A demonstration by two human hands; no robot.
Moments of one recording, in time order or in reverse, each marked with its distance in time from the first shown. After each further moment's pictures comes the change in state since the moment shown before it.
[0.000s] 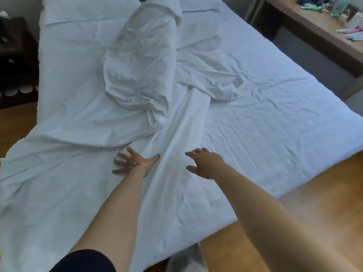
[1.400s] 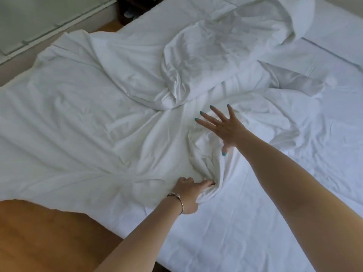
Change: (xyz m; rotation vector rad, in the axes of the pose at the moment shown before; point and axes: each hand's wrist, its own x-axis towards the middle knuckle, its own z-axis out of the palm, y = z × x) left_hand -0.162 0.253 0.188 -0.099 -0.062 0.462; right_hand 0.222 0.196 -0.105 -1.171 0.251 -0.871
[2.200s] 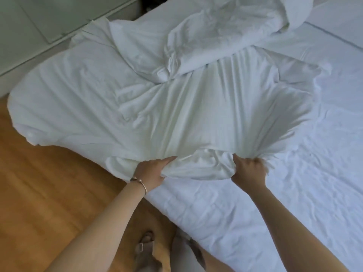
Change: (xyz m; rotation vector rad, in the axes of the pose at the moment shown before) left_hand -0.112 0.052 0.080 0.052 0.315 -0.333; right_hand -0.266 -0.102 0.125 0.568 0.370 0.447
